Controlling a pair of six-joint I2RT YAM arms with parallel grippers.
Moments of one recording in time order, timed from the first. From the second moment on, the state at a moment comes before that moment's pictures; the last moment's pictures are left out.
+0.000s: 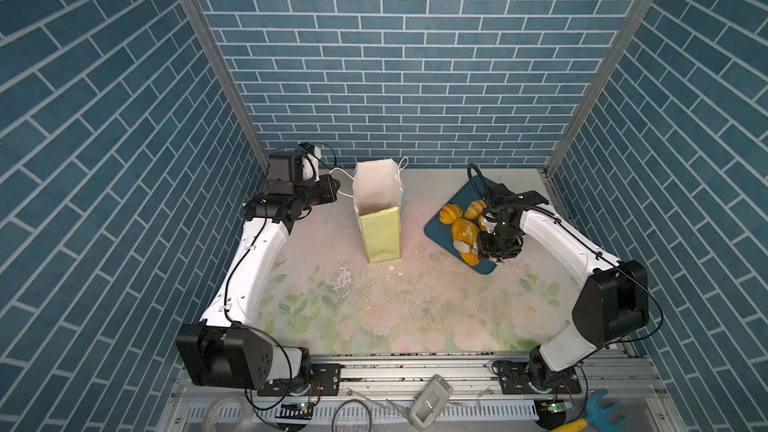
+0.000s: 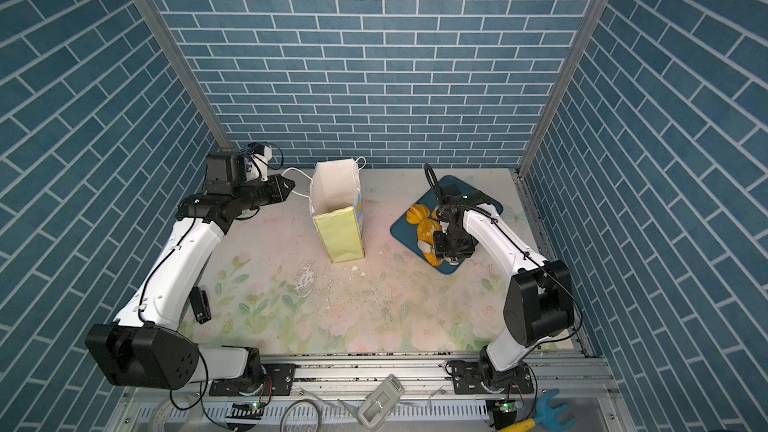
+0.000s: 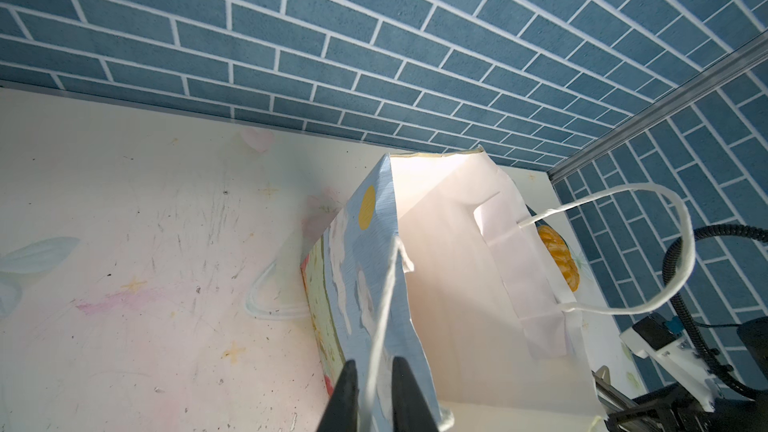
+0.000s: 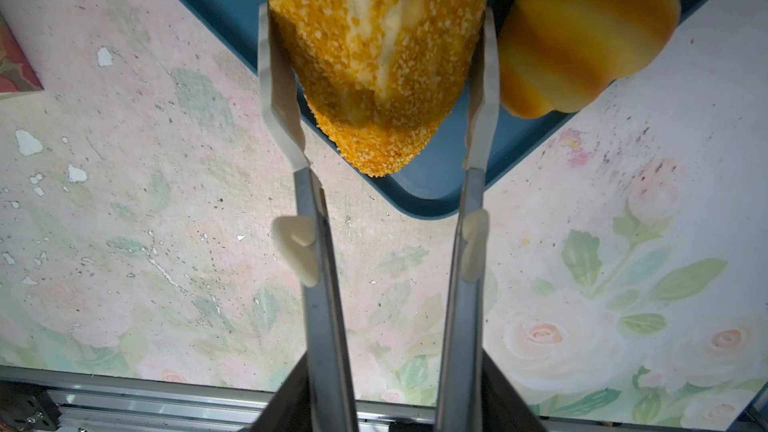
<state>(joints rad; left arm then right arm) -0.09 1.36 1.41 -0.62 0.34 -0.30 0.39 1.61 1.37 -1.25 -0.06 0.27</state>
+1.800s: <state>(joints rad) -0.09 1.36 1.41 -0.62 0.35 -0.31 0.43 1.46 1.36 -1.28 -0.18 0.31</state>
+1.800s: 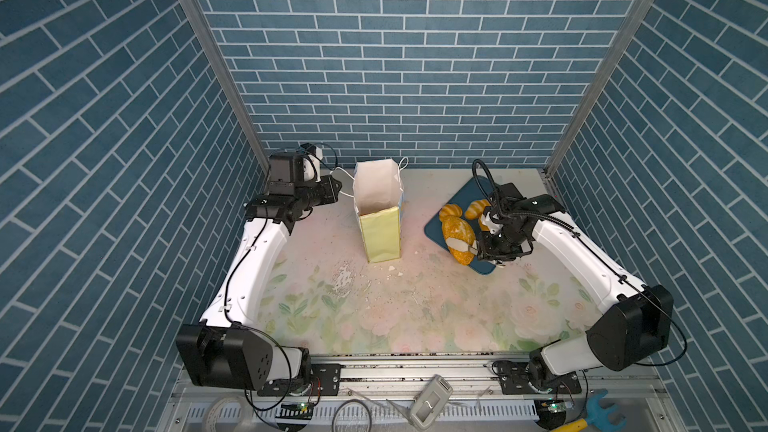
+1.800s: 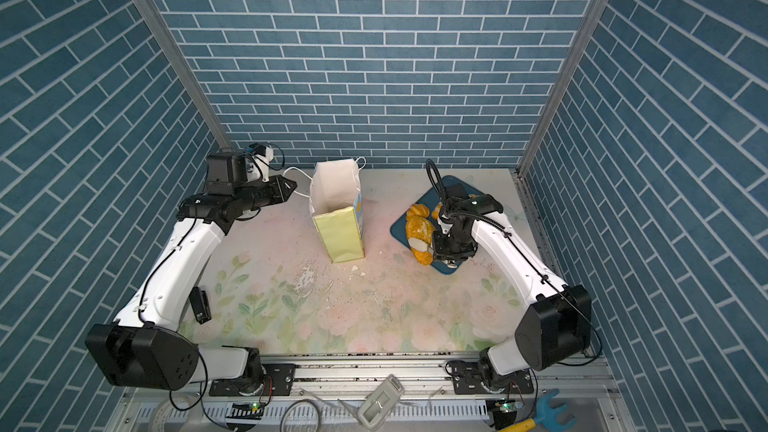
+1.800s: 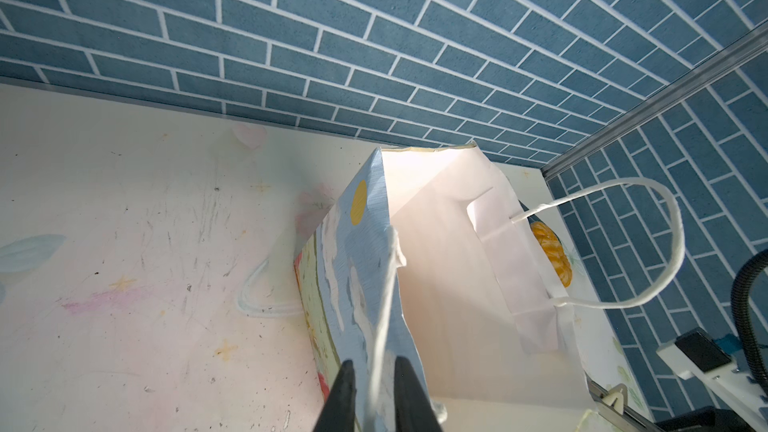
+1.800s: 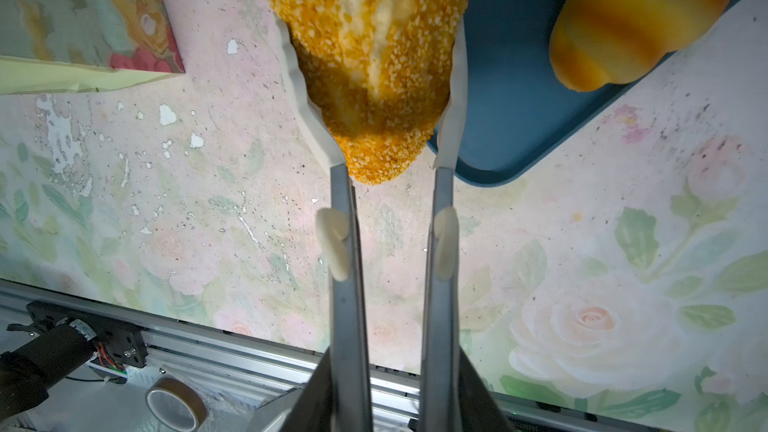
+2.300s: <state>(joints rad) -0.10 1.36 1.41 -0.62 0.35 -0.31 0.47 1.46 1.49 -1.33 -0.17 0.31</state>
